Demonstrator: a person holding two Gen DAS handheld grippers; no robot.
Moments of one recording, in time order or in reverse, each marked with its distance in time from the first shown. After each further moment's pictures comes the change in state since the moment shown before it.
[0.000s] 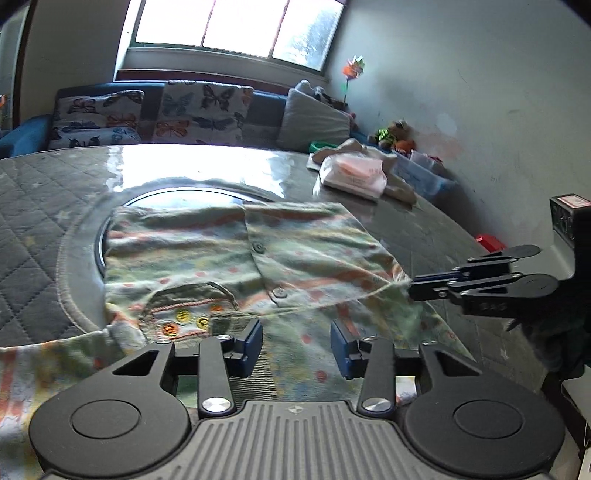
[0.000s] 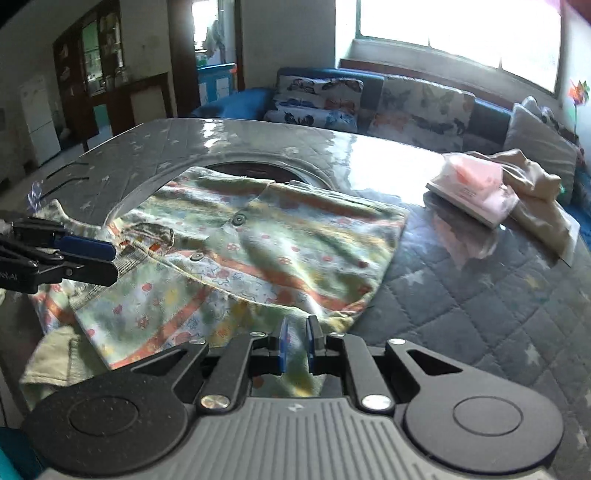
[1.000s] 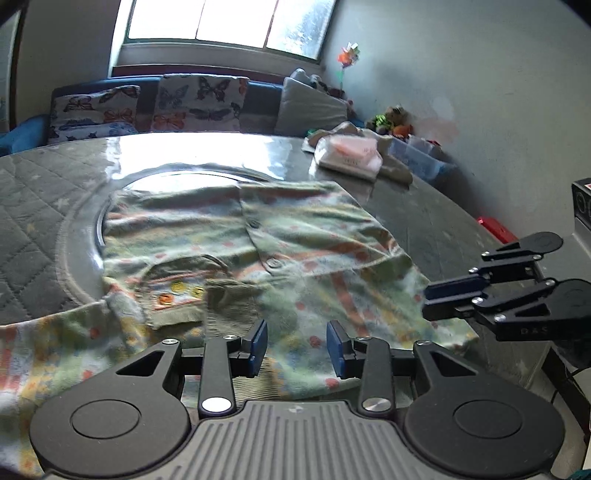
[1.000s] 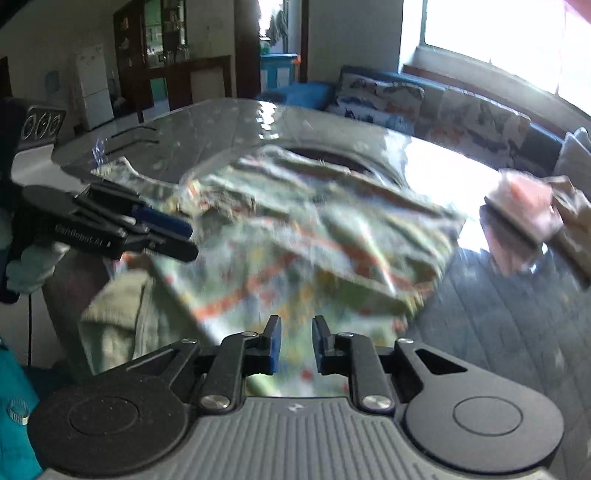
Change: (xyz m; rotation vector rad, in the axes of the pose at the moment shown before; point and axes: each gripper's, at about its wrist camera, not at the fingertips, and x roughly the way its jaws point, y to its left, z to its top) left arm -0.010 -0.003 -0.017 0.014 0.020 0.019; right arm -0.027 0.041 -0.013 -0.154 0.017 0.141
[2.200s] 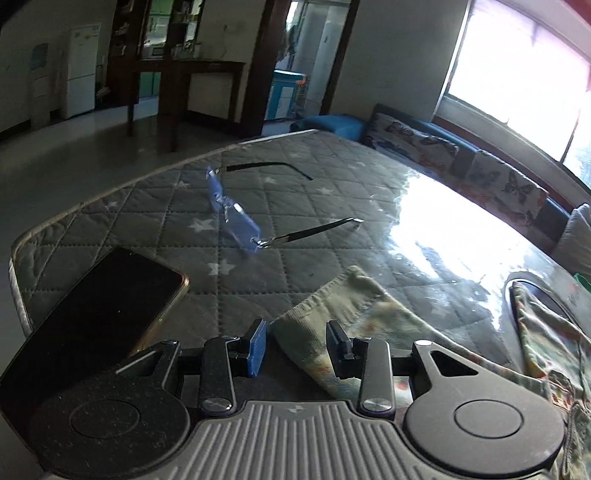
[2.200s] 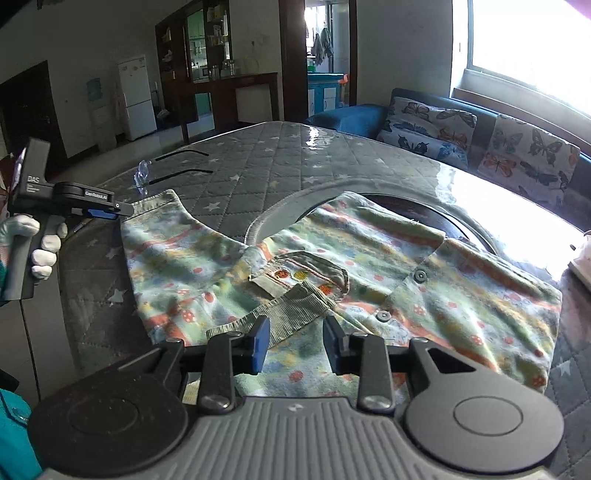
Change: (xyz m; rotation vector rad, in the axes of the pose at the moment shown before) left arm -0.128 0.203 -0.057 -0.632 -0.185 0.769; right arm 0.049 0.058 0.059 -0.050 -0.059 0.130
